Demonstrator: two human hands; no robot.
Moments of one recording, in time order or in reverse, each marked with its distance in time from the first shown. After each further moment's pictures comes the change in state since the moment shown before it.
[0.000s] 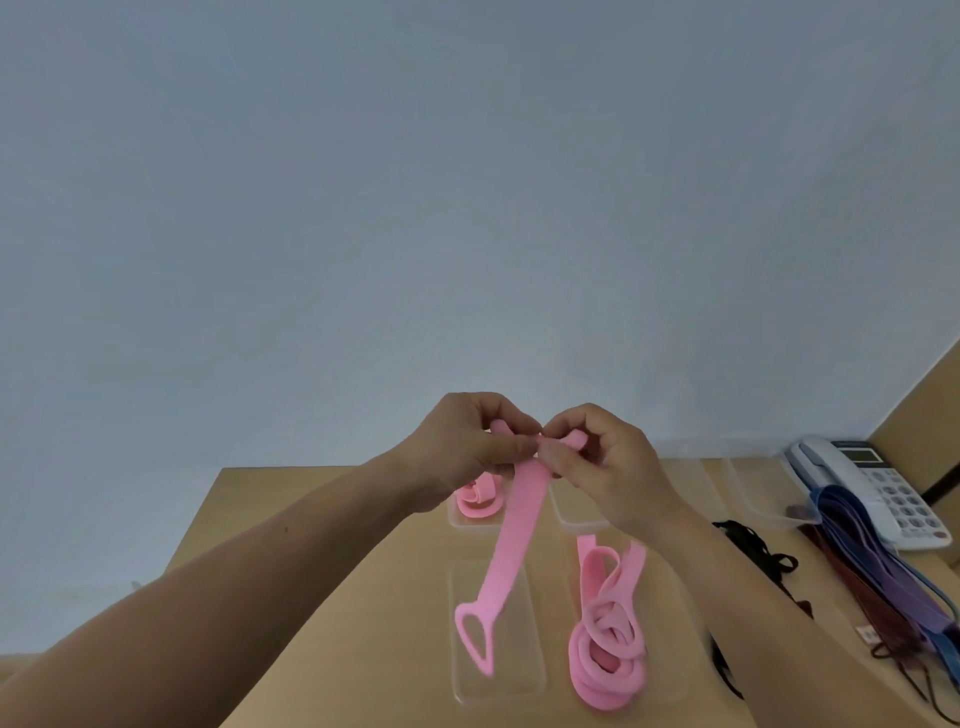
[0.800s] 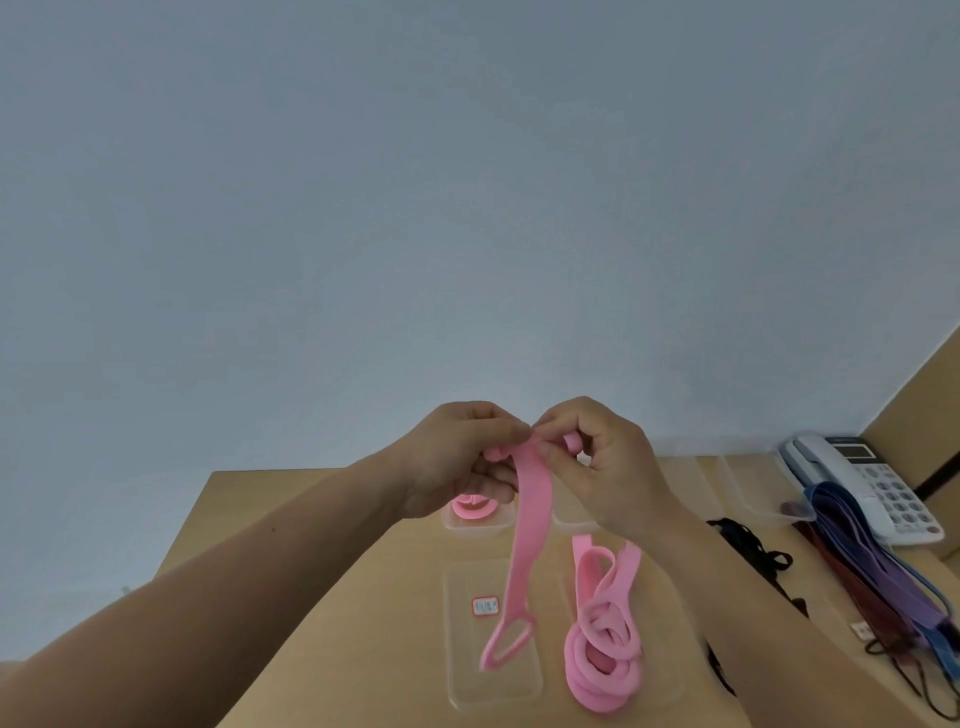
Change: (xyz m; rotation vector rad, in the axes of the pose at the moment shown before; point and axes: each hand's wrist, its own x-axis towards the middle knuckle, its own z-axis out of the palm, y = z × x) left_hand -0.001 0.008 0.001 -0.205 -0.147 -0.189; right_hand 0.004 0.003 0.001 -0.200 0.067 -0.286
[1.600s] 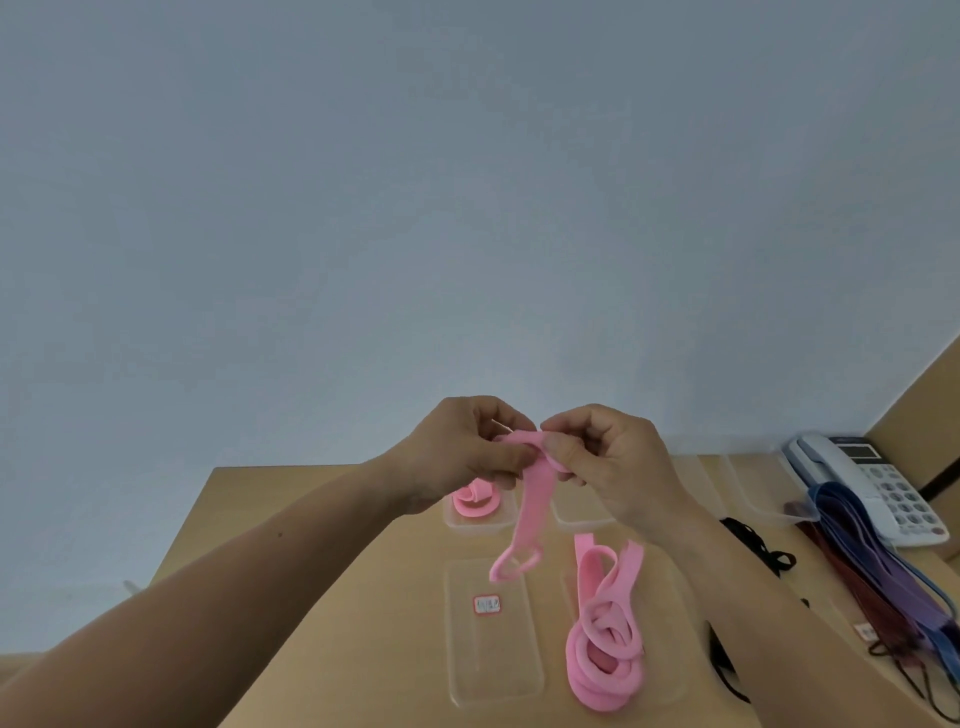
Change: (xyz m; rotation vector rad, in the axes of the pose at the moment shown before) left_hand 0.005 -0.006 -0.005 0.246 0.051 0.172; right_hand 0.003 -0.003 -0.004 0.335 -0.024 0.348
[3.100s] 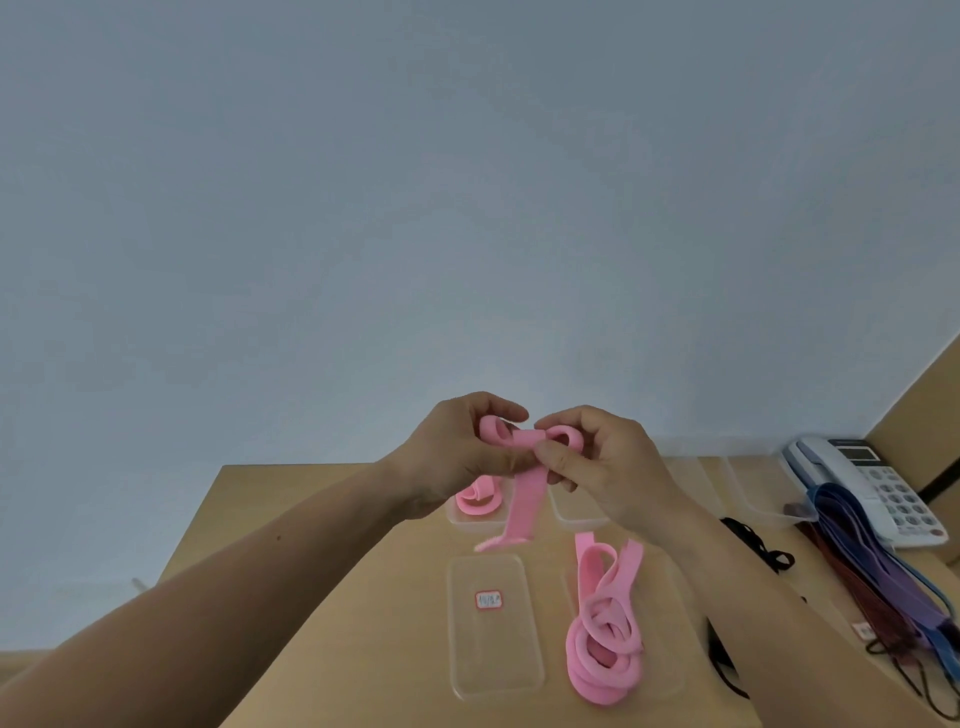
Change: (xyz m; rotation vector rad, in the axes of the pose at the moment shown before) left_hand -0.013 -0.003 0.005 -0.070 0.094 0.002; right_hand -0.008 -0.005 0.001 -0.024 -0.088 0.038
